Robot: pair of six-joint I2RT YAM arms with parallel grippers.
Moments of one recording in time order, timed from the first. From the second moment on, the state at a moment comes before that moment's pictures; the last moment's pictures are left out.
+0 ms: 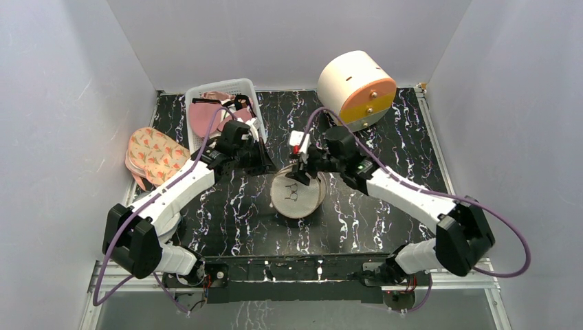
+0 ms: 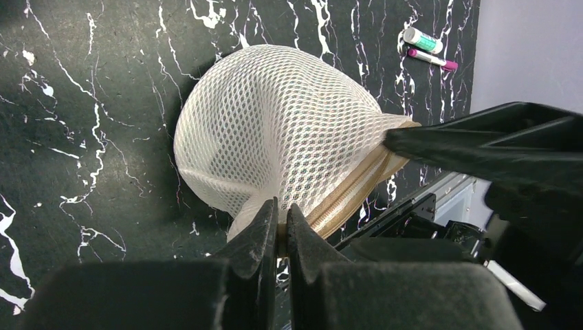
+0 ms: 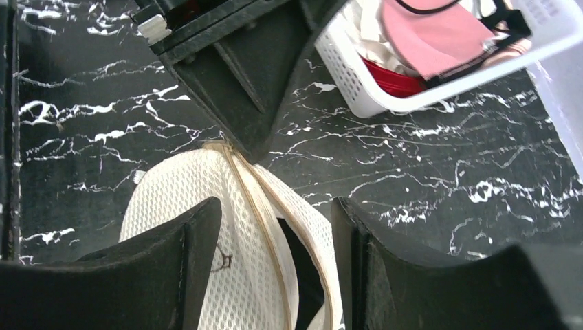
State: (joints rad) left arm -0.53 1.37 1.05 -0.48 0.30 -0.67; right arm 0.65 1.32 0.92 0.04 -0.55 -0.41
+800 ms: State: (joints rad) left arm -0.54 1.35 1.06 -0.44 0.26 -0.72; right arm 0.61 1.43 0.91 0.11 -0.64 -0.42
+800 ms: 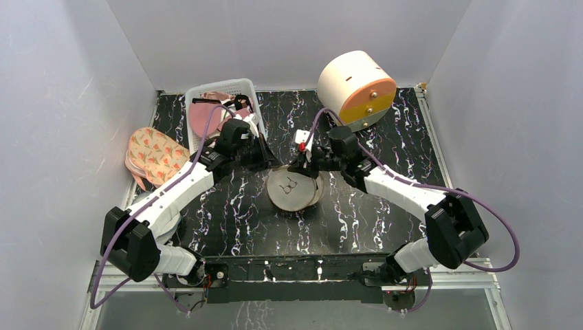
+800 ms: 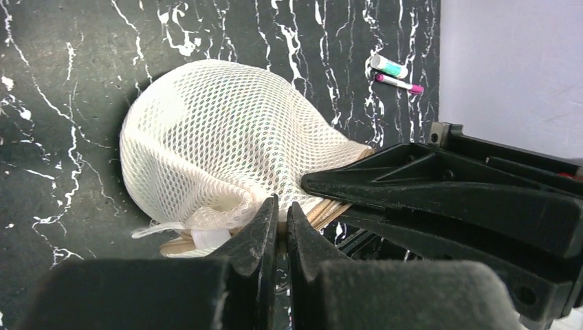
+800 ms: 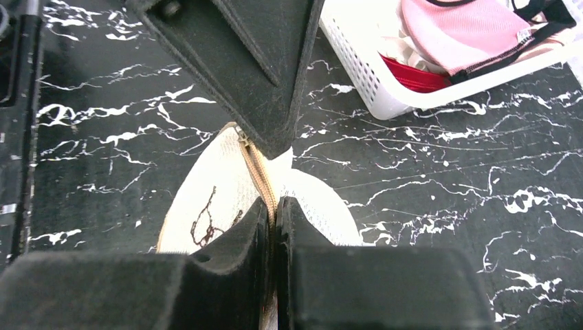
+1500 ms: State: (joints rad) left arm -0.53 1.34 1.06 -0.52 0.25 -0.69; right arm 0.51 1.15 0.89 -0.12 -0.35 0.17
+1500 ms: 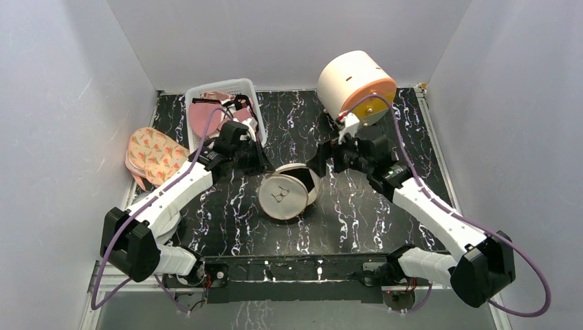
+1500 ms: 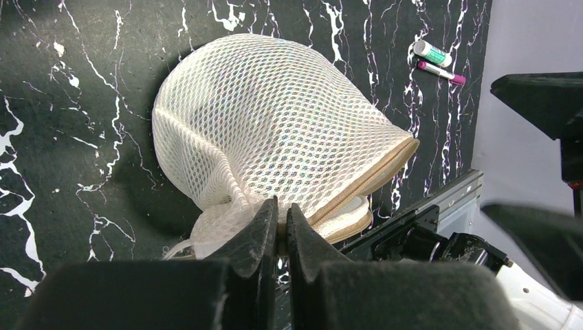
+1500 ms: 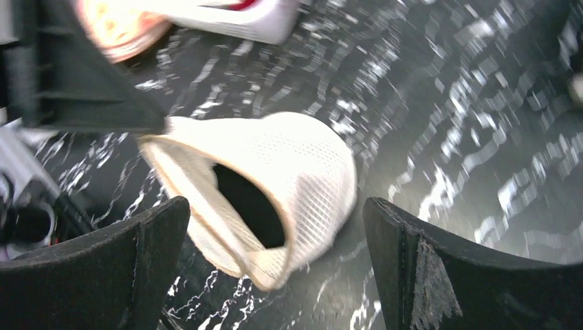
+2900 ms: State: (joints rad) left arm -0.54 1.38 1.06 -0.58 0.18 -0.44; right arm 0.59 1.18 0.57 -0.03 -0.10 0.76
